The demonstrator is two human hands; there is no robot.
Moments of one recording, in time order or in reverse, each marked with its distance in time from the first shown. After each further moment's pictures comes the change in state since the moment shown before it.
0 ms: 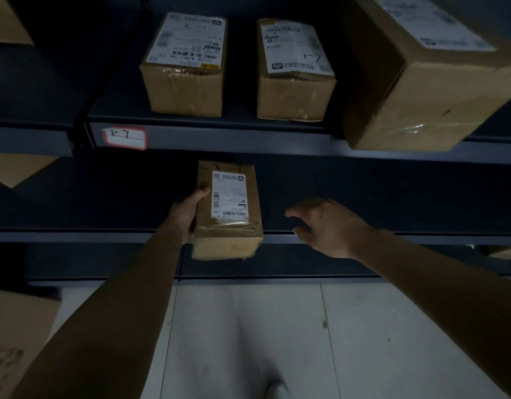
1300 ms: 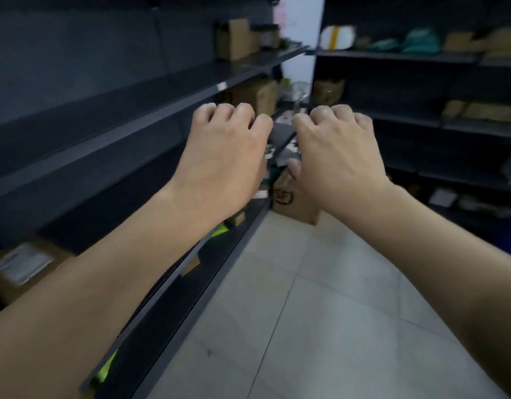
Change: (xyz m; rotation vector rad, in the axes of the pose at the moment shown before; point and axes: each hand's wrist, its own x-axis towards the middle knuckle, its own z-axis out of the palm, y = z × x) left_hand -0.749 0.127 0.355 1.274 -0.479 2.275; right_hand -0.643 -0.075 -0.294 -0.481 0.753 1.290
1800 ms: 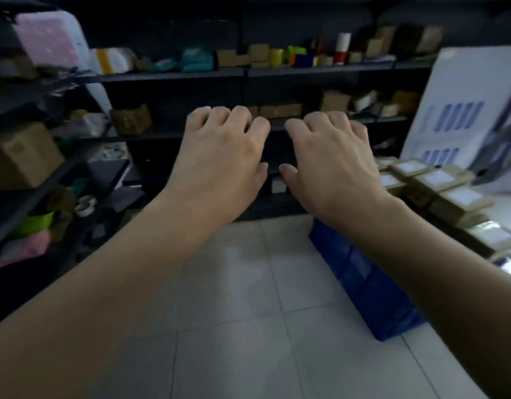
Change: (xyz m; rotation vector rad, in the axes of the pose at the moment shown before) left_hand 0.255 0.342 0.059 -0.322 0.156 0.451; right_hand -0.078 0.381 0.021 -0.230 -0.134 0.542
